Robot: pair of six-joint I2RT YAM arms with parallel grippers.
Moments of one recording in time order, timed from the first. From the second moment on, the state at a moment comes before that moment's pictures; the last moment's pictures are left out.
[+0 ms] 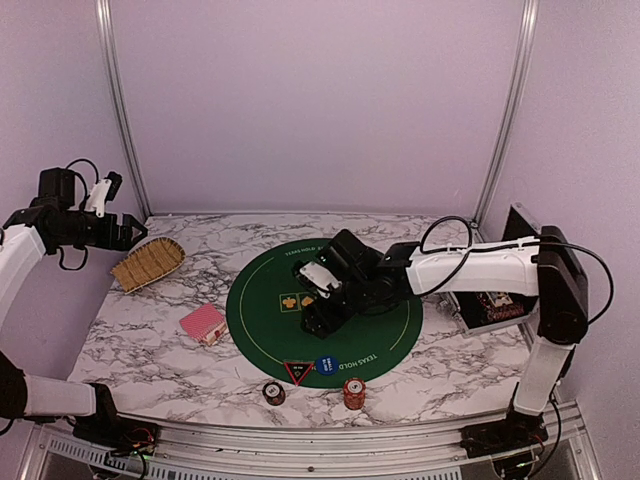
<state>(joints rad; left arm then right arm) 0.16 1.13 1.12 -0.70 0.41 0.20 0.97 1.83 1.34 -0.47 -0.03 0.14</state>
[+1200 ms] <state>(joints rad) 0.16 1.13 1.14 -0.74 0.42 0.22 1.13 1.99 1.38 -0.59 -0.08 -0.21</state>
